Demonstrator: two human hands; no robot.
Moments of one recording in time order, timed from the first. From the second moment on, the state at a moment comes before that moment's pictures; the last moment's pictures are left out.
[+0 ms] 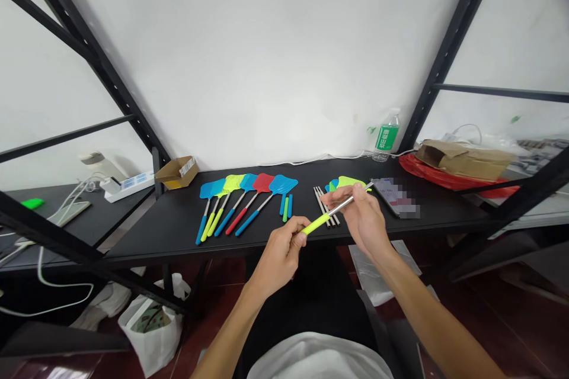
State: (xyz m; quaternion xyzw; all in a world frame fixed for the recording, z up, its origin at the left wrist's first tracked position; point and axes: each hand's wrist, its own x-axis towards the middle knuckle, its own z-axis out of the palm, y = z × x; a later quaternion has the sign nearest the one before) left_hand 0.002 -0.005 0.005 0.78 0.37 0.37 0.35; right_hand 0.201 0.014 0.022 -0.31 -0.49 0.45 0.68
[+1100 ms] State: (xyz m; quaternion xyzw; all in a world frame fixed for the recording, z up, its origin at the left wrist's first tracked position) left_hand -0.008 0.002 0.006 0.75 0.43 0.41 0.31; right_hand 0.294 0.095 -0.055 -0.70 -0.66 -0.11 0.24
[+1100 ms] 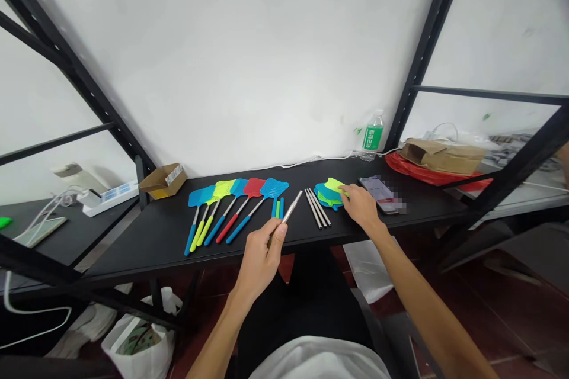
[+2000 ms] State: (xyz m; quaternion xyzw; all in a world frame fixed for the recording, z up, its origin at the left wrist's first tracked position) left_hand -0.007 0.002 0.006 0.75 0.43 0.40 0.31; right_hand 0.221 0.075 -0.042 -0.48 -0.63 0.31 0.53
